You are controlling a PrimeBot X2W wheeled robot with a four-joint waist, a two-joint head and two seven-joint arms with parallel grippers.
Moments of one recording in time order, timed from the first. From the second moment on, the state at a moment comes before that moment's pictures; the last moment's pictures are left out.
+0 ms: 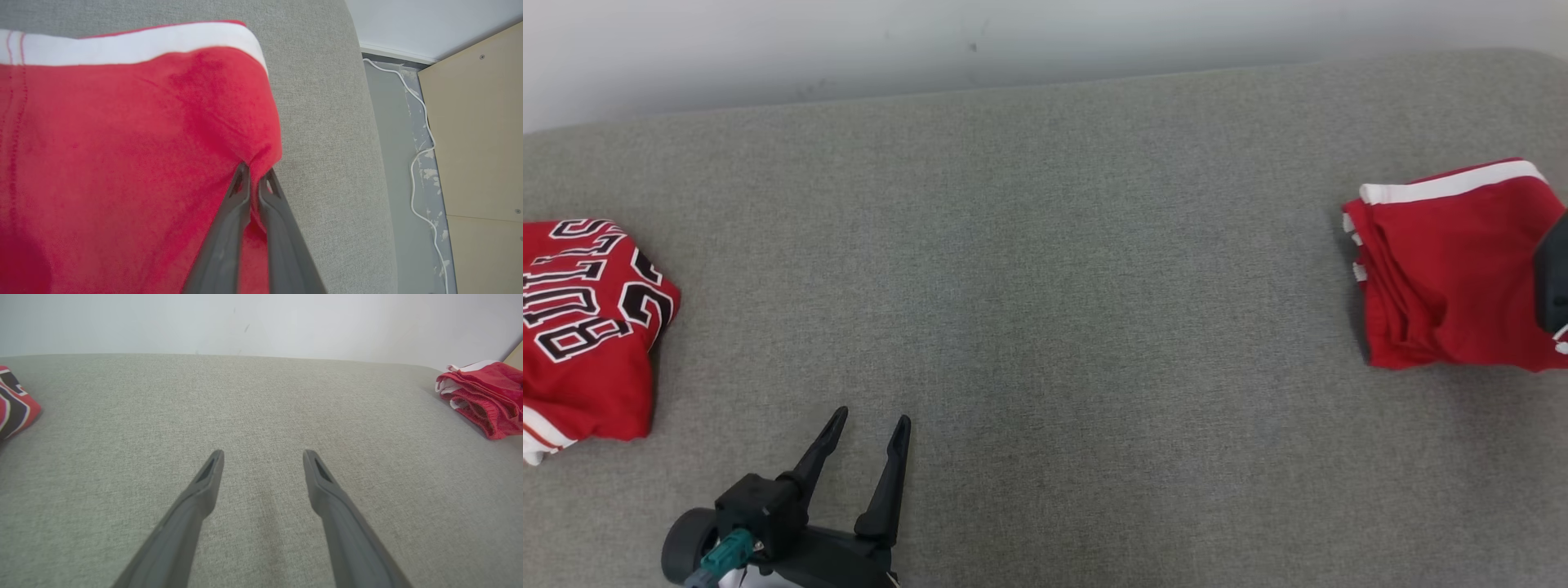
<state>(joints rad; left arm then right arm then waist) -0.13 0.23 -0.43 0.14 -0.33 0.05 -0.15 -0.93 -0.54 0.54 1.01 0.57 0.05 0.45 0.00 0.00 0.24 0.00</state>
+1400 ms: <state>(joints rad) -0.11 0.21 -0.38 0.25 -0.37 0.06 -0.18 -0.83 -0.49 0.51 1.06 0.61 0.09 0.08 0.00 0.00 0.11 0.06</state>
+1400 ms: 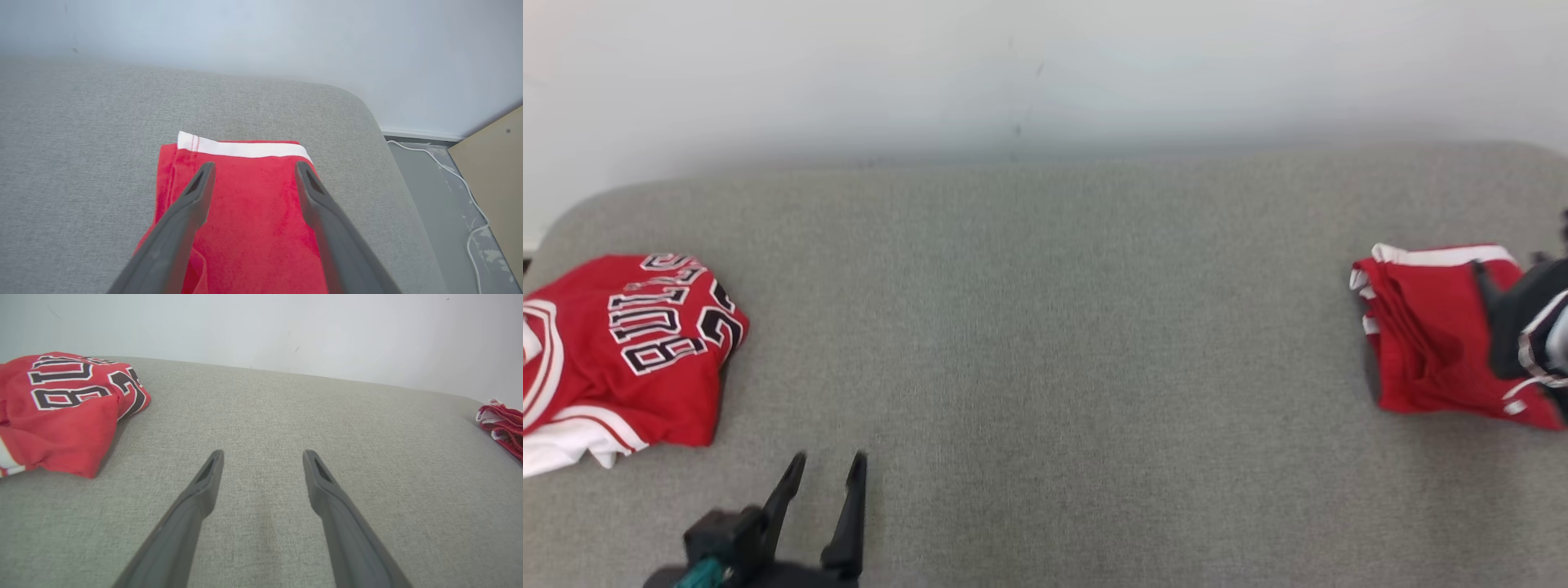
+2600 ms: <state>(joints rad) 0.08 0.24 -0.26 0.19 -0.39 0.11 -0.21 -0.07 -0.37 0.31 0.36 0.63 -0.04 -0.26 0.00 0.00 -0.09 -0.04</state>
